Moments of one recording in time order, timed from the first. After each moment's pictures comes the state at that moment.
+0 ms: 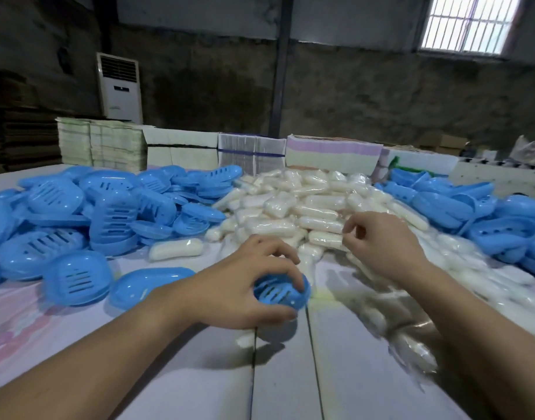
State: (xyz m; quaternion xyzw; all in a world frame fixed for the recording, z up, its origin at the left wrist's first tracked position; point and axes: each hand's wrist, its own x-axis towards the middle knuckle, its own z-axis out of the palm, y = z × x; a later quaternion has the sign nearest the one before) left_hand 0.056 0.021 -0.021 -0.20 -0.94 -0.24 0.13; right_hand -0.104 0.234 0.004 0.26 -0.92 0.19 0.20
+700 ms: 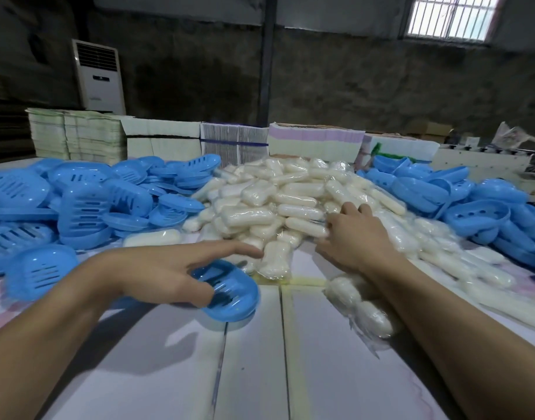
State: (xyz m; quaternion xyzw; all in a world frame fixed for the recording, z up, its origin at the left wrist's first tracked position) left_hand 0.070 -0.011 0.001 -0.12 -0.94 -0.29 -0.09; right_hand -0.123 0.231 -0.017 0.23 -0.95 0.01 0.21
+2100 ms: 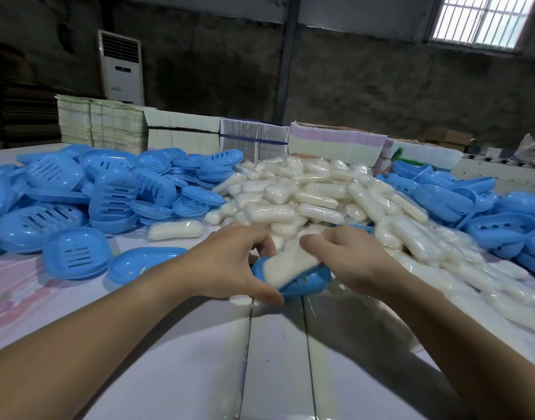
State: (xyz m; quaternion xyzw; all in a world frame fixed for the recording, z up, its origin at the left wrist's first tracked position) left_hand 0.047 0.014 -0.027 -0.03 -0.95 -0.27 0.15; right_hand -0.038 0.208 -0.003 0.32 -0.90 0.29 0.06
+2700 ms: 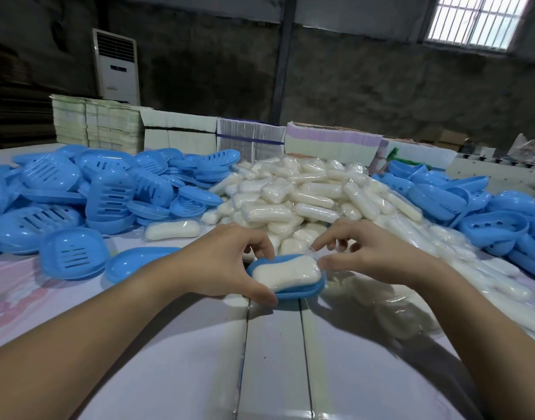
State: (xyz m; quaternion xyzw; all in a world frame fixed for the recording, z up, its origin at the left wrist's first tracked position) left_hand 0.054 0.015 -0.018 -0.03 -0.96 -0.25 0.11; right_hand -0.067 0.244 0.011 0.44 -0.85 0.28 -0.03
